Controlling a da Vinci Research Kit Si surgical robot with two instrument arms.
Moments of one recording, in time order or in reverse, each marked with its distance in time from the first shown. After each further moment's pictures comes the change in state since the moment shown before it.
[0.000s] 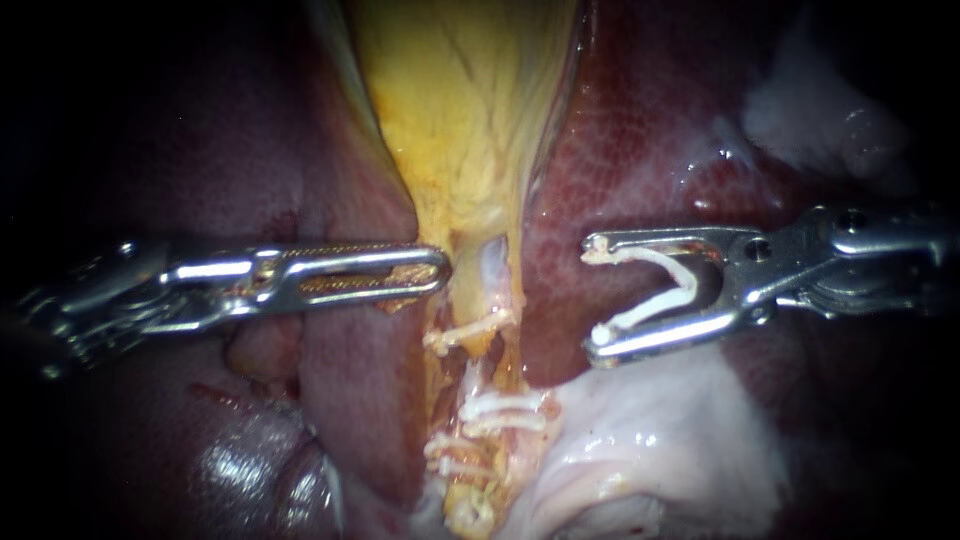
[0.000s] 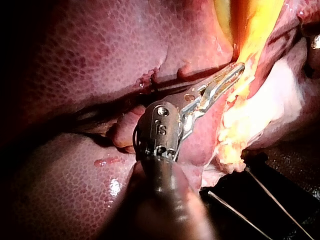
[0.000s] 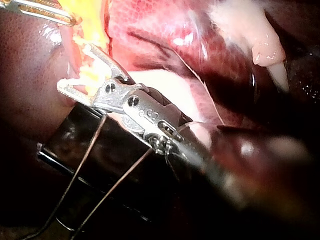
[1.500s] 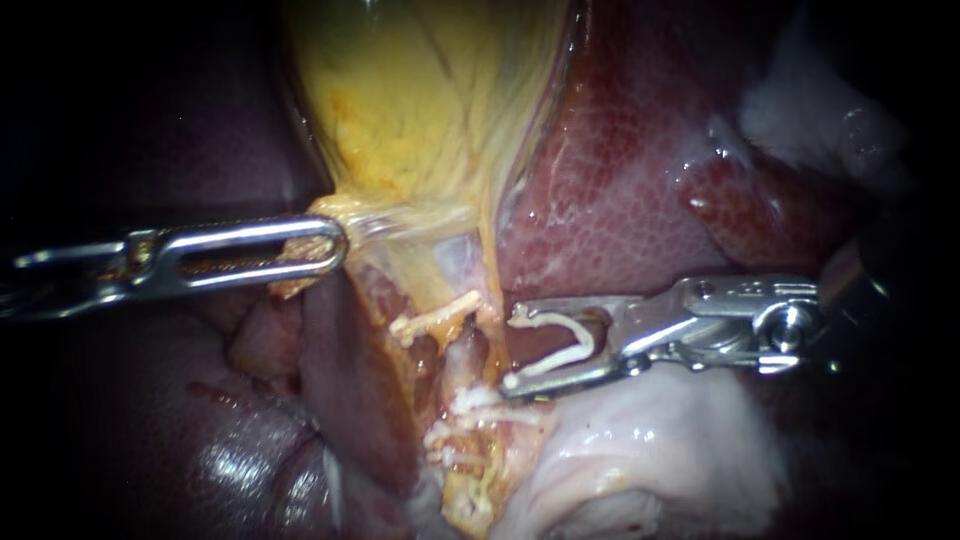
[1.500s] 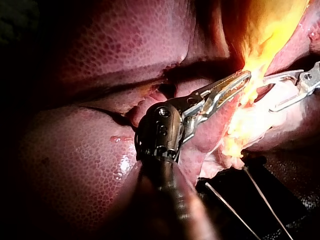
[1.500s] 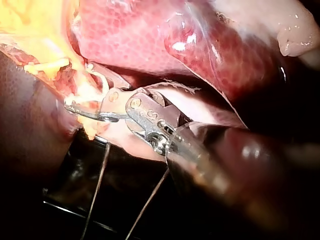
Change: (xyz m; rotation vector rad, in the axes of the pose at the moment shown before) right arm -0.013 0.006 0.011 -0.015 -0.128 0.150; left arm -0.006 -0.004 -0.010 -0.003 -0.125 -0.035
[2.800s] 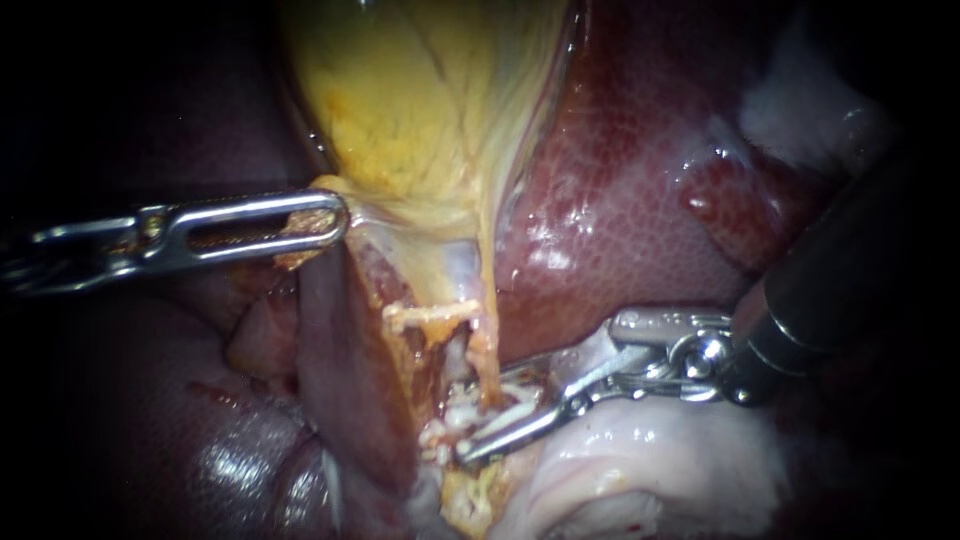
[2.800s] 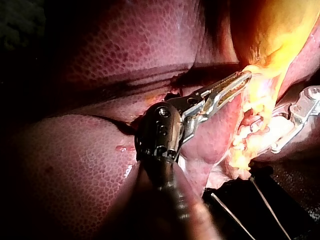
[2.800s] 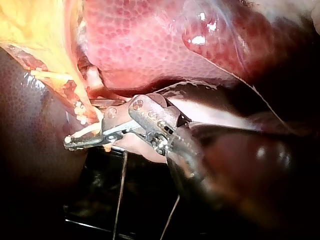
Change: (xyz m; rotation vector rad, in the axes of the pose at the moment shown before) right arm -0.002 -0.001 0.005 0.384 -0.008 0.121; left arm 0.000 0.004 0.001 -0.011 -0.005 0.000
